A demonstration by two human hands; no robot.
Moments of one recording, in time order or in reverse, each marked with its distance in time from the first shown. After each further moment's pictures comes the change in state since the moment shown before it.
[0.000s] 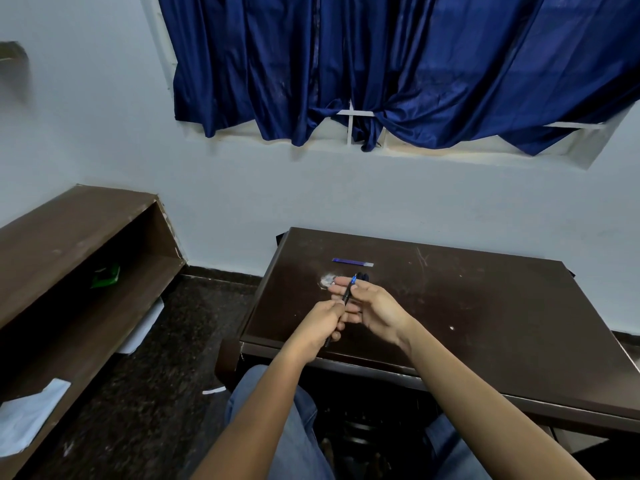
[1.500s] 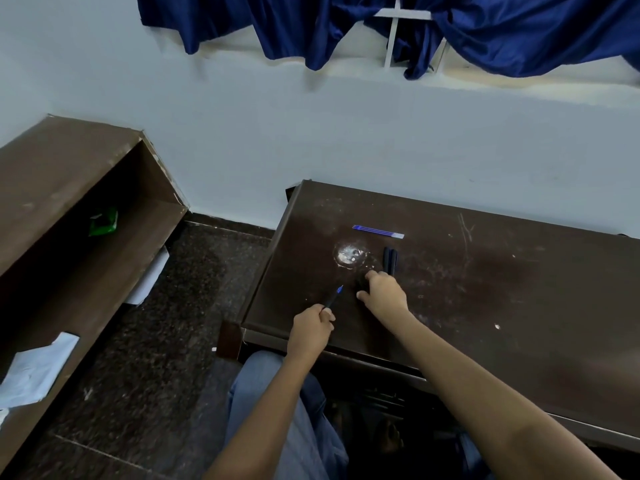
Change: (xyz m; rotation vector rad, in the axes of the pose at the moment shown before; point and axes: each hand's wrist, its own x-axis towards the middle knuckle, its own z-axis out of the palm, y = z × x) left_hand 0.104 -0.083 -0.053 0.502 0.341 -0.142; right_hand 0.141 0.064 -0.052 -1.489 0.300 0.198
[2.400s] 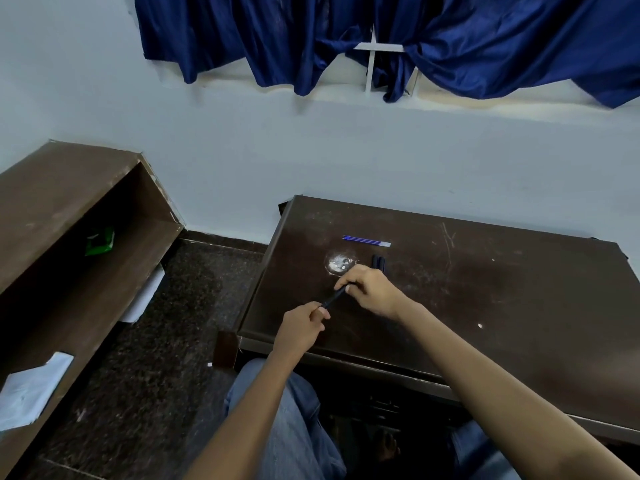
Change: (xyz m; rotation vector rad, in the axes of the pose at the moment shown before) left_hand -0.015 0.013 -0.024 0.089 -0.052 0.163; right_hand -0.036 -0.002 -0.055 0.246 -0.020 -0.559
